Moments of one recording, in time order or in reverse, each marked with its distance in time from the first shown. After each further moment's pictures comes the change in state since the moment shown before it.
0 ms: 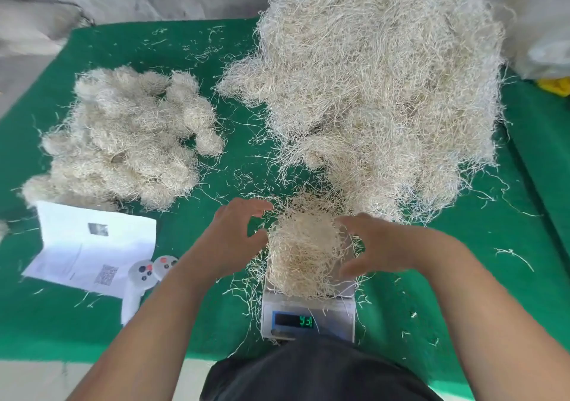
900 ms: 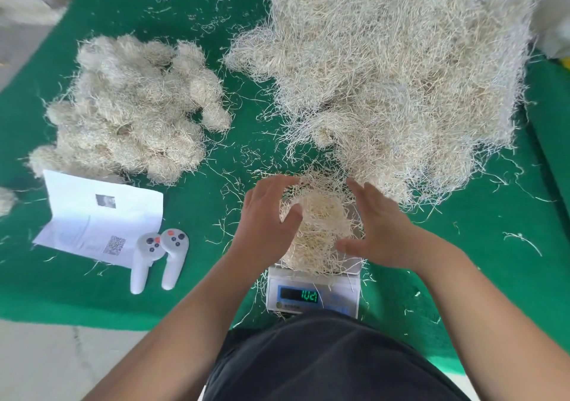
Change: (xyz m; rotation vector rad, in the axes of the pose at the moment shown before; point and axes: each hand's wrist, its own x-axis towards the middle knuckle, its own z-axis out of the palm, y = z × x) left_hand -0.009 0.018 0.055 -0.110 0.210 0.052; right_hand 0.016 0.001 0.049 0.023 0.314 0.008
